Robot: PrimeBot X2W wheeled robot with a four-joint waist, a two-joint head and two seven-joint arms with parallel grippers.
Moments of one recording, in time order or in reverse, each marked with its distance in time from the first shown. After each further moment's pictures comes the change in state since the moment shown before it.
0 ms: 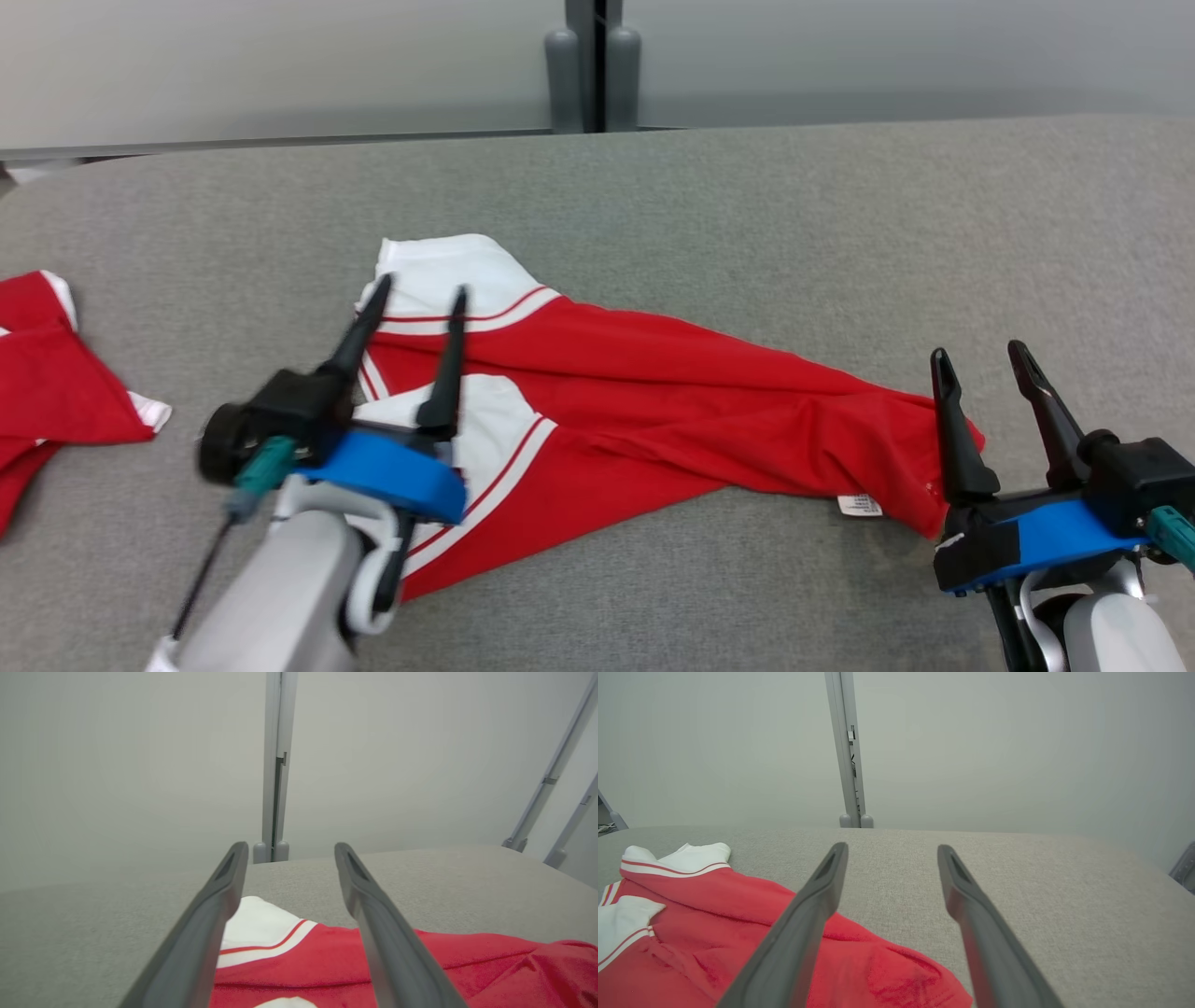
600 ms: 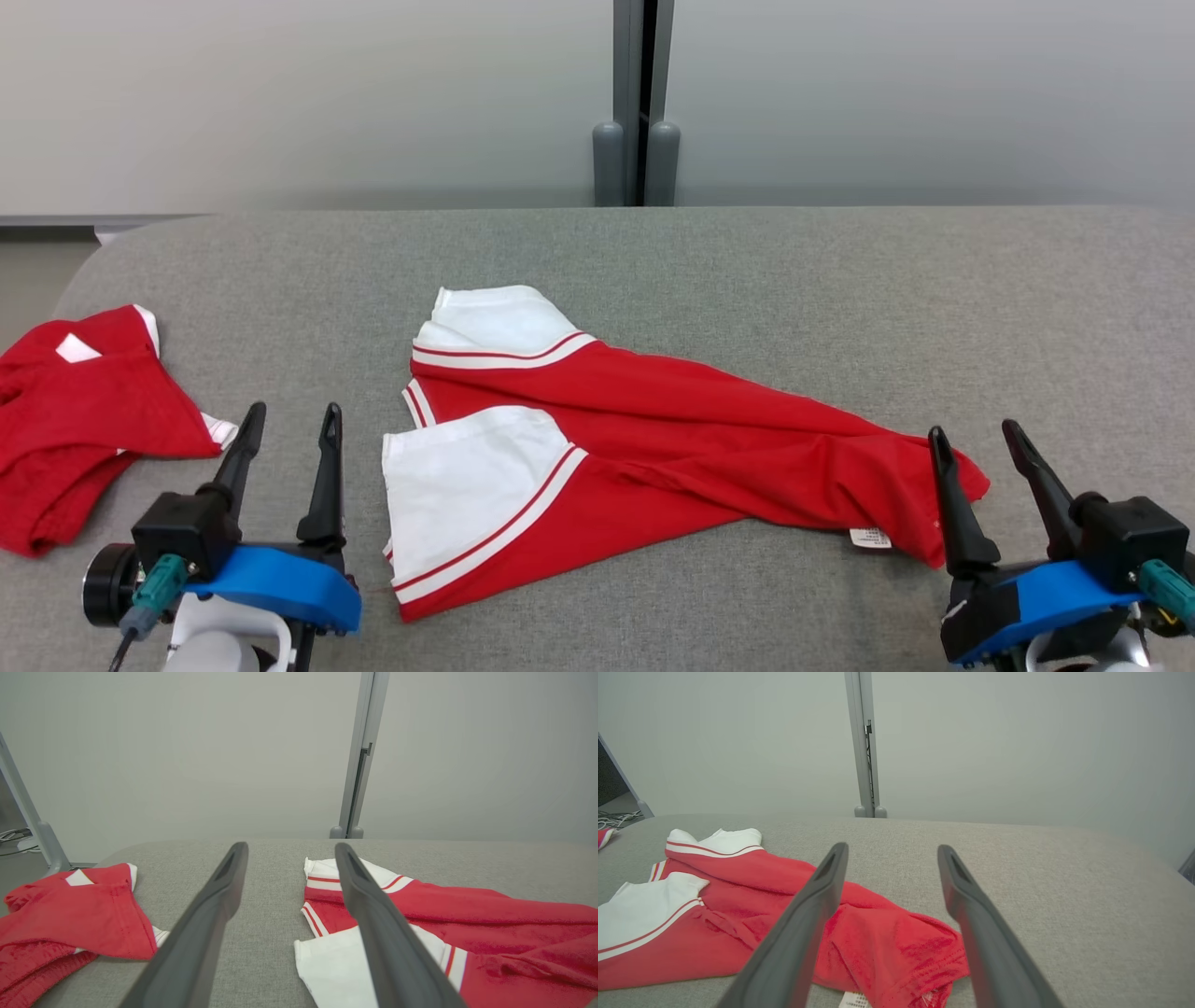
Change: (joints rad) left arm 0.250 0.115 0.167 -0.049 -0.015 0.014 0.001; right arm 0.121 0.000 -0.007 -0.030 0.009 0.000 0.063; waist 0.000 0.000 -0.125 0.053
